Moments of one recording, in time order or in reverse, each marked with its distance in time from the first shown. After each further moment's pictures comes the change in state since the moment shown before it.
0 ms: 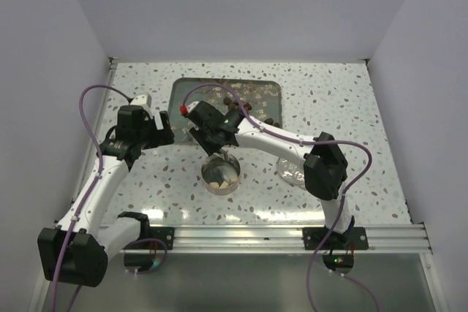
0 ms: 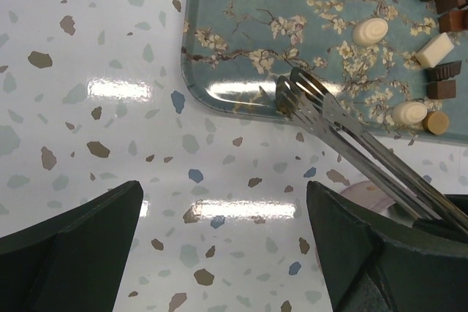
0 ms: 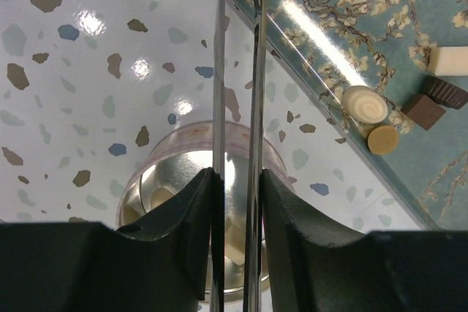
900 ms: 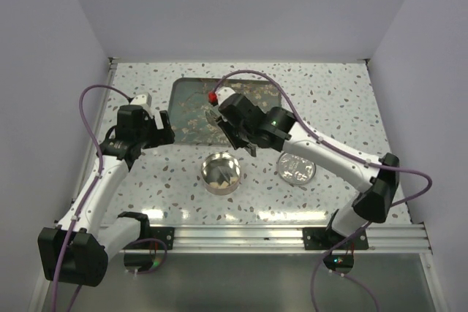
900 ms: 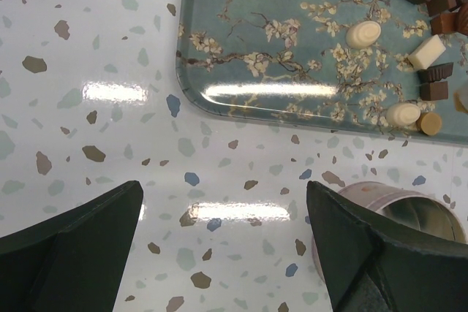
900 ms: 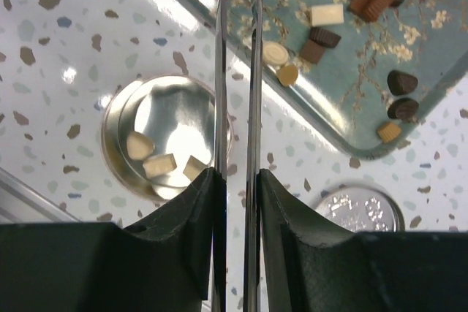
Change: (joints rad) left arm 0.003 0.002 -0.003 0.012 0.017 0.000; right arm -0.006 -0.356 -0.113 -0.093 0.126 0.007
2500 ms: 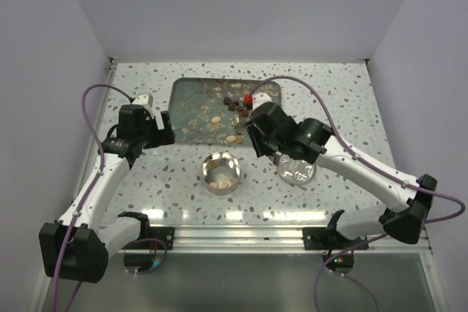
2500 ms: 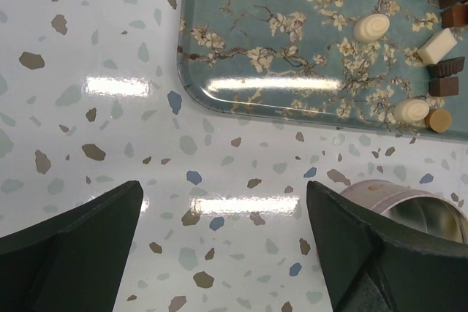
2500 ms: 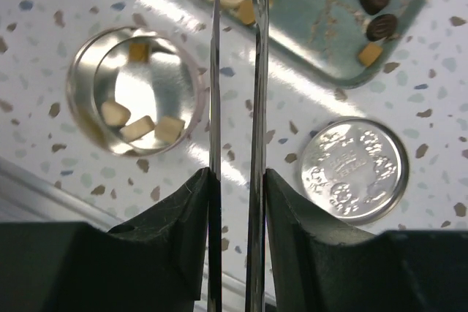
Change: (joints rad) left arm 0.000 0.023 0.000 0.001 0.000 0.008; right arm -0.001 -0.310 -0.275 -0.058 0.025 0.160
